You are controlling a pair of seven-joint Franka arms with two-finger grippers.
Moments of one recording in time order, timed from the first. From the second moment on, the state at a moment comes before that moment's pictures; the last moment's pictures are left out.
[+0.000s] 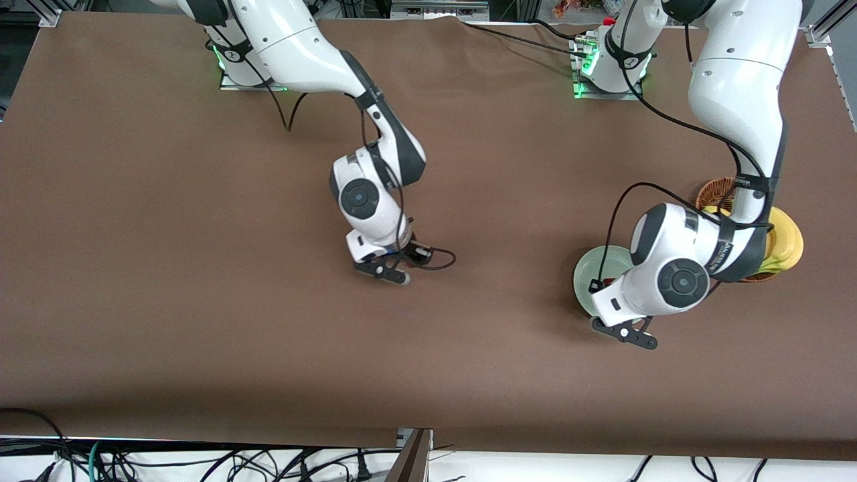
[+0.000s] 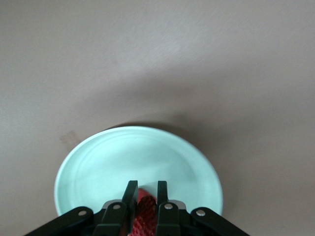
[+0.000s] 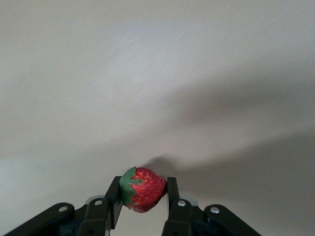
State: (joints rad) left arm -0.03 0.76 -0.19 -1.38 0.20 1.98 0.09; right arm 0.81 0.87 -0.15 -1.42 0.42 2.45 0.79
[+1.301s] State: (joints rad) left arm -0.09 0.76 -0.31 -1.37 0.03 1.98 -0.32; right arm 0.49 0.70 -0.27 -1.26 0.33 1.88 0.14
